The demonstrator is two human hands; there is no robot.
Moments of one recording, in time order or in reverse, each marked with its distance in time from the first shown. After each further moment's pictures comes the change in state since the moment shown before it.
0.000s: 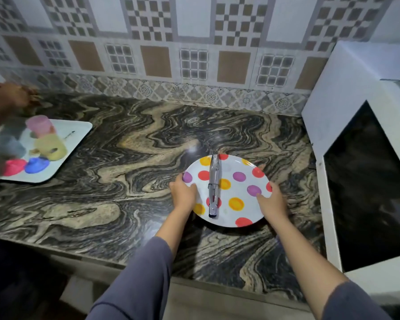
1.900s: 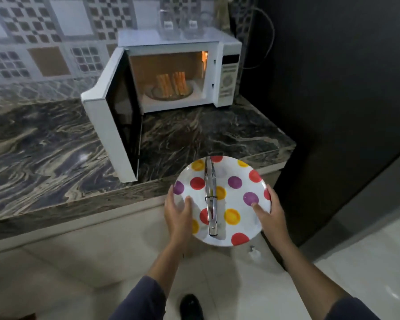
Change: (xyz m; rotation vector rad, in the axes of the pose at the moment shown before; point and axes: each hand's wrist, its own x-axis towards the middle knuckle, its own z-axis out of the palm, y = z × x) left_hand -0.504 -0.001 0.197 -0.359 -0.355 0.248; right_hand -0.281 0.335 -0.381 0.434 0.385 -0.063
